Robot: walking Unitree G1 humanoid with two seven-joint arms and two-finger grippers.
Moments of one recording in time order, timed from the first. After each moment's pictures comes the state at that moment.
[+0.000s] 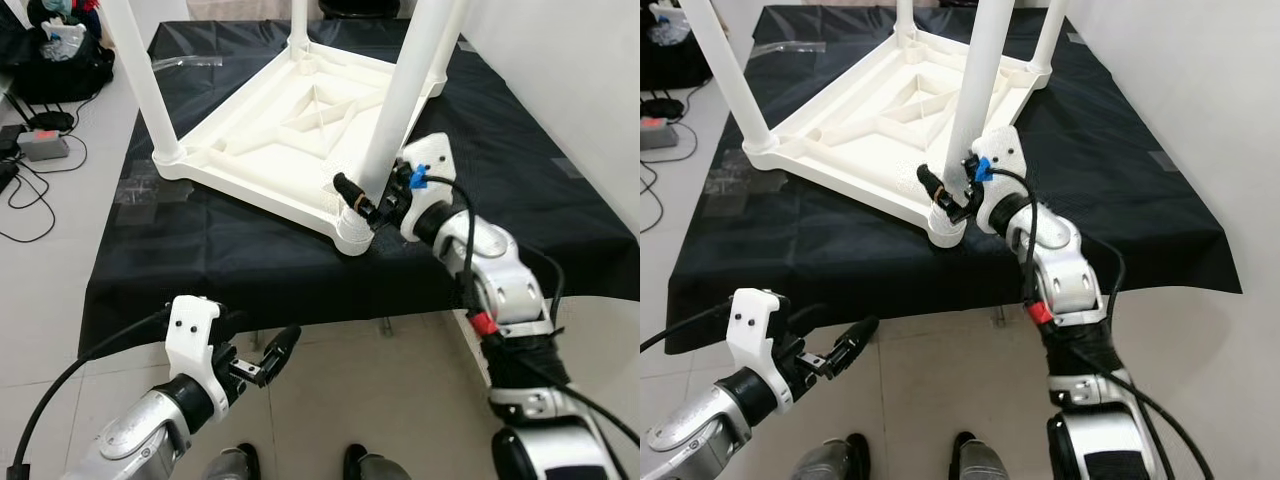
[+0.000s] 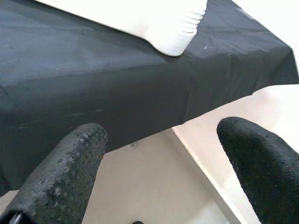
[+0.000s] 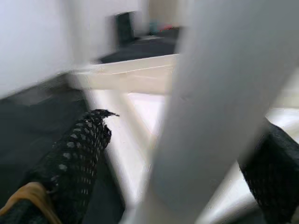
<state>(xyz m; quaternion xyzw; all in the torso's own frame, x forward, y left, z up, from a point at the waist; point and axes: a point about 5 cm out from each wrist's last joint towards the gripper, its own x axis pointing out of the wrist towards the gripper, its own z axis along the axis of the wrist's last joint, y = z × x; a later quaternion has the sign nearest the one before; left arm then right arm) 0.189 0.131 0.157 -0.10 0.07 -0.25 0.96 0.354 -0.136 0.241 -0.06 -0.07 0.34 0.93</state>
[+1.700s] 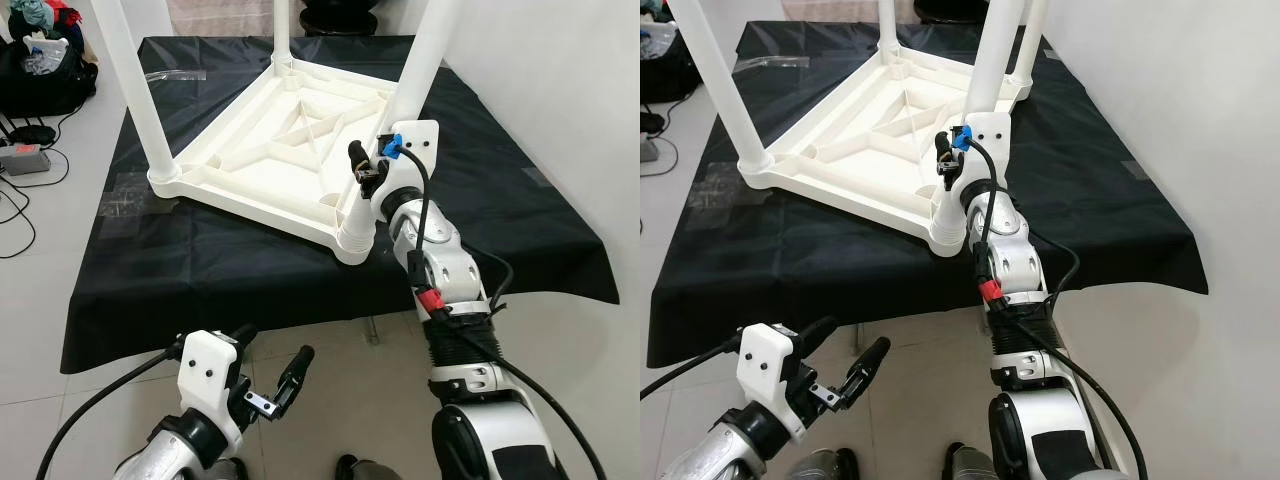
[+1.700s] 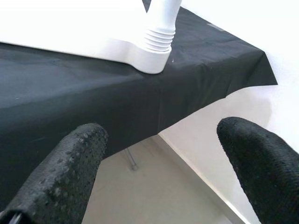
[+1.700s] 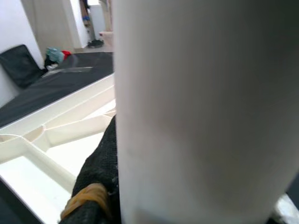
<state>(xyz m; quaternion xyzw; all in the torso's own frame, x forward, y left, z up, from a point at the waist) 0.172 0.116 0.140 -0.07 0.02 -0.26 0.96 0.368 -0.099 0.233 0.02 -0.05 0.11 0.99</state>
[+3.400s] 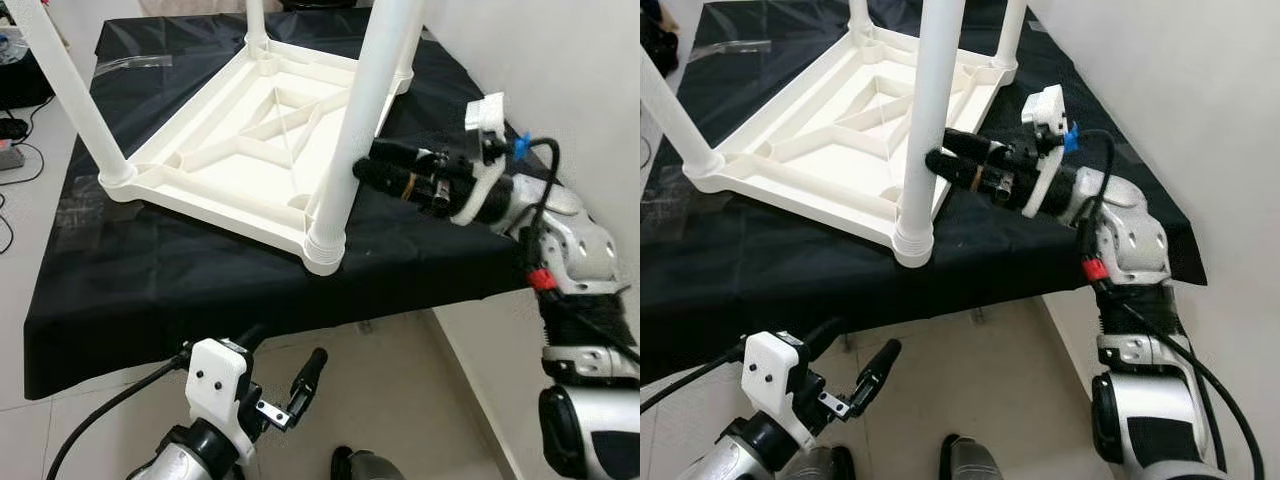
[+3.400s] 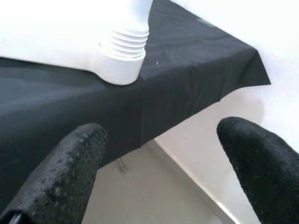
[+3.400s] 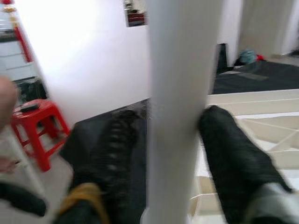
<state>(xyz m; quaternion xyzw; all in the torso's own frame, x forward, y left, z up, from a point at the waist) 0.157 0.106 0.146 -0.07 0.00 -0.27 0.96 0.328 -0.166 0.280 -0.02 -0.10 0.58 0.81</state>
